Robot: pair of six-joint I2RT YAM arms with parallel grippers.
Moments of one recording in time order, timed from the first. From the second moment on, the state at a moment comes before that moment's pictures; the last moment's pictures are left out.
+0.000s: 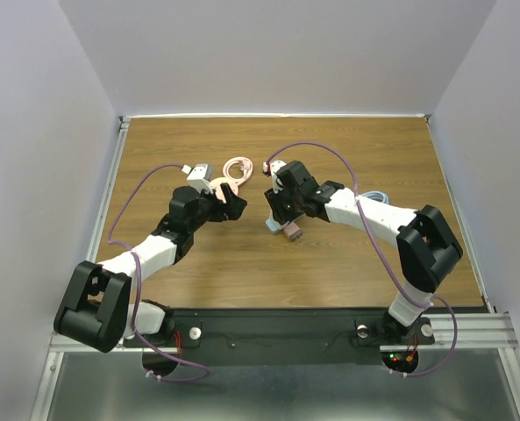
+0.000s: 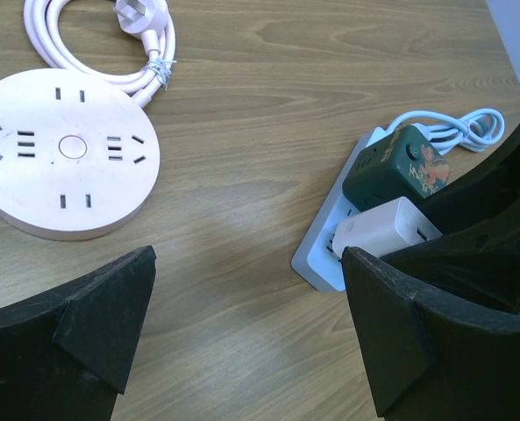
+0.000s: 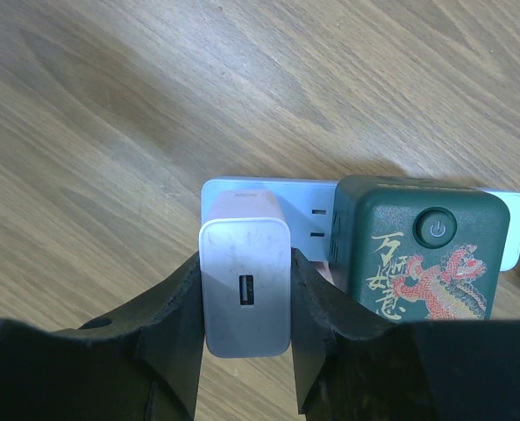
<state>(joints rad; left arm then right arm) -0.38 1.26 0.50 0.43 0.19 -0.47 0.74 1.72 1.23 -0.37 0.03 0.11</state>
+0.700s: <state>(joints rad) -0.38 1.26 0.50 0.43 0.19 -0.47 0.74 1.74 1.23 -0.37 0.05 0.11</state>
